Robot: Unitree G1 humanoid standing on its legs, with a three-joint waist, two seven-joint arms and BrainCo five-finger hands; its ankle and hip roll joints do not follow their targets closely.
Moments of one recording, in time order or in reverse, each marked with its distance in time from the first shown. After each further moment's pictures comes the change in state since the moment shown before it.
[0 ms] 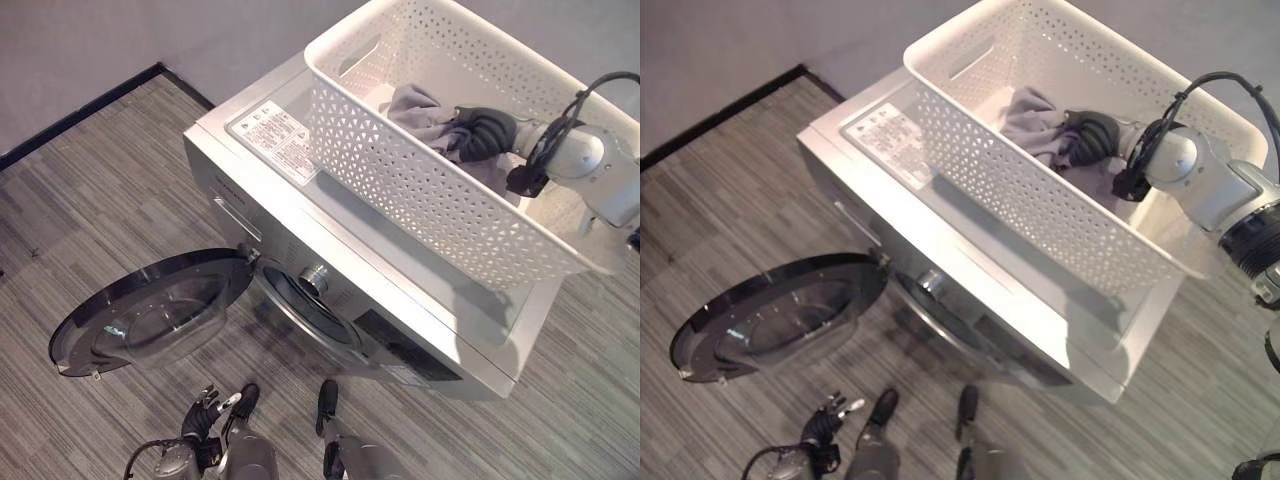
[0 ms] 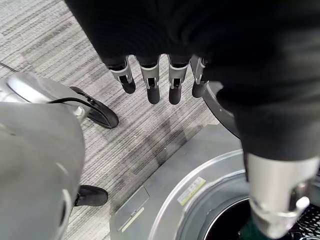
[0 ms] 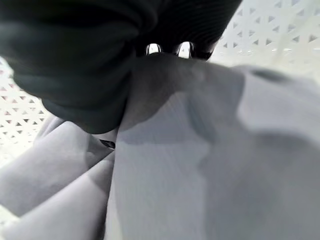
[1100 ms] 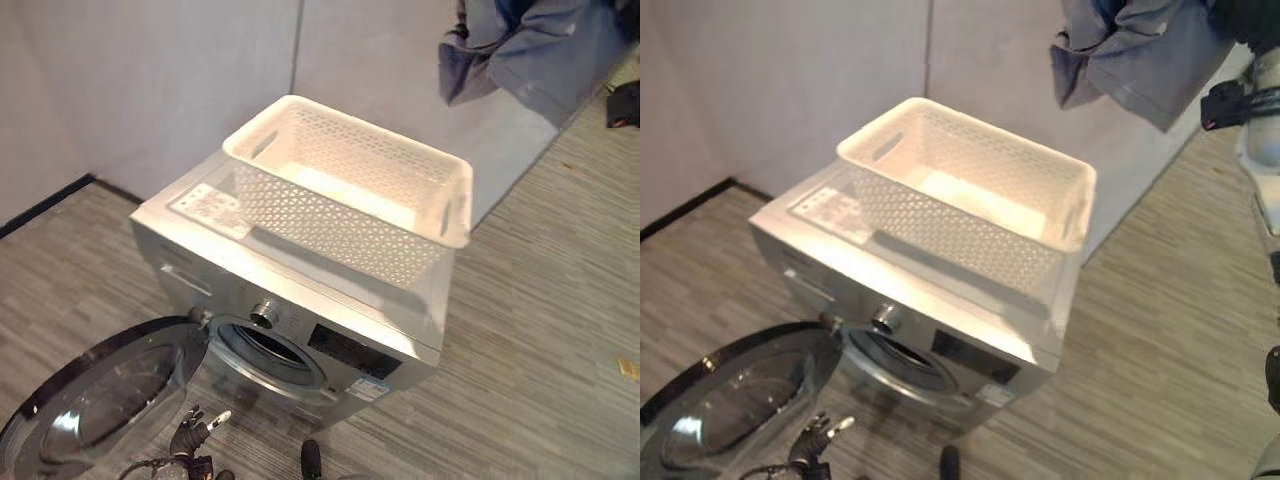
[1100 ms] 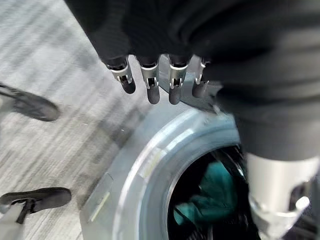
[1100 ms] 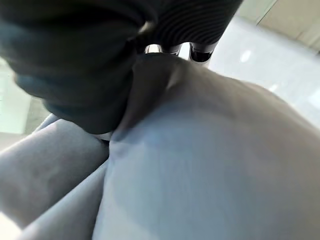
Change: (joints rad) left arm 0.065 -0.001 0.049 -0.051 0.109 0.012 0.057; right arm 0.499 0.070 -0.897 -0.092 -0.104 -0.110 -0.571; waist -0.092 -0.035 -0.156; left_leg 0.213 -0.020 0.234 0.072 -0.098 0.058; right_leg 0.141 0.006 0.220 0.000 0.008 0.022
